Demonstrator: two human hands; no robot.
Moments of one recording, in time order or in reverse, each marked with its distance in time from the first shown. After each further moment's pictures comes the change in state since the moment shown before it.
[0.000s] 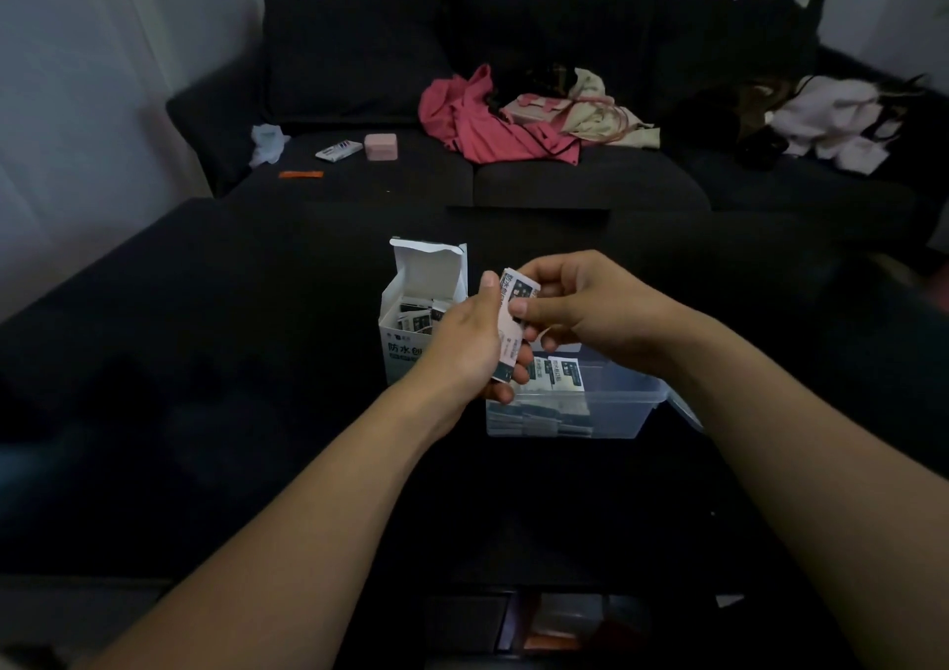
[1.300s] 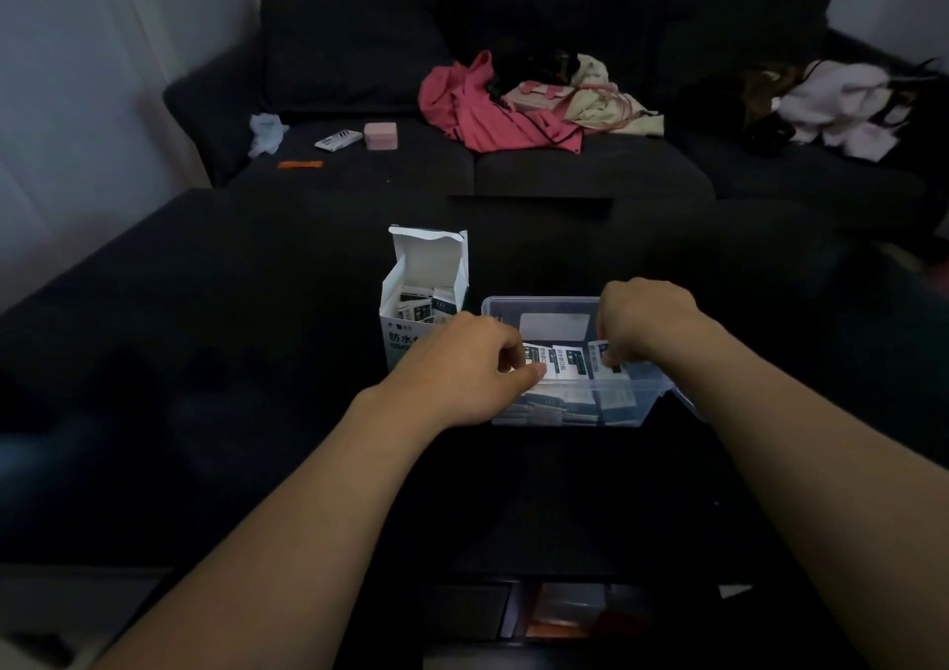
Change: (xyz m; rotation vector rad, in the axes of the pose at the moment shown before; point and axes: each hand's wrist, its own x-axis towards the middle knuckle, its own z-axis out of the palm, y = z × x) left_hand 0.011 -0.023 -0.022 1.100 -0.104 0.398; right_hand 0.028 0.039 -0.025 -1.243 0.172 0.583
